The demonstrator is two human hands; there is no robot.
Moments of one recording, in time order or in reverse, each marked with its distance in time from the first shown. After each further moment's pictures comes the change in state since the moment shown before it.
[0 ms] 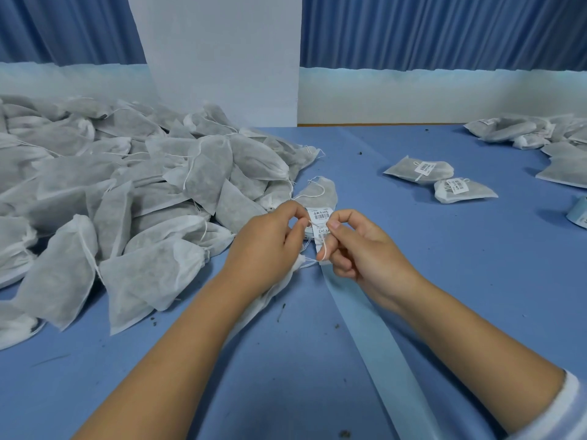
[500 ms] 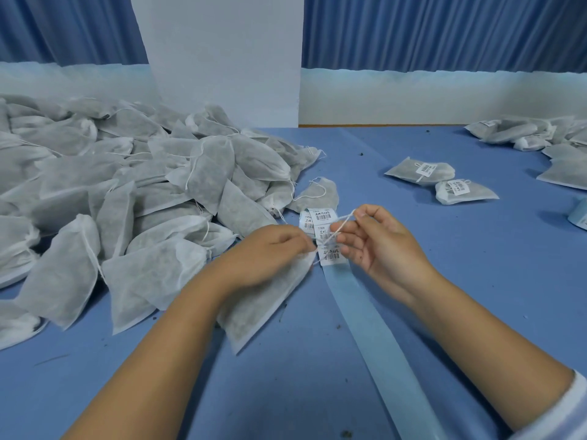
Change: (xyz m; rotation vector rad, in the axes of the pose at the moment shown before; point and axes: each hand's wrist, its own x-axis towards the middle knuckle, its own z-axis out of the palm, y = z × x) left_hand 0.002 -0.005 -0.015 -0.303 -0.431 -0.250; right_hand 0.007 -0.004 -0.016 0.316 0.153 0.019
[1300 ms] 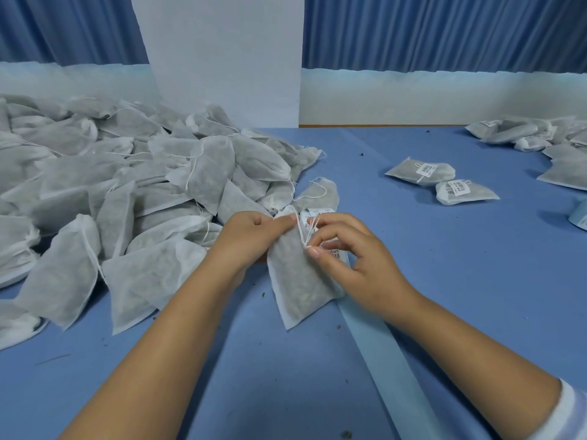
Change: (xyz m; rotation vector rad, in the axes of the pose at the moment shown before) left_hand 0.007 -0.003 -0.005 -0.379 0.374 -0.266; right_hand -0.015 0.022 0.006 -0.865 -0.255 -0.574
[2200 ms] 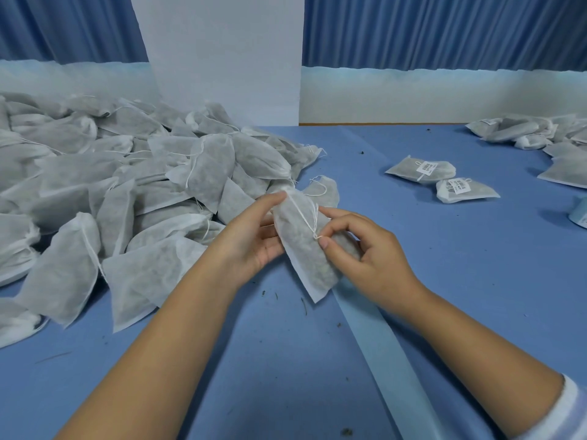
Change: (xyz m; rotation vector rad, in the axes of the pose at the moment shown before) left_hand -0.005 0.010 0.000 -0.627 -0.249 -0.170; right_hand 0.000 0.004 -0.006 0.006 0.085 0.021
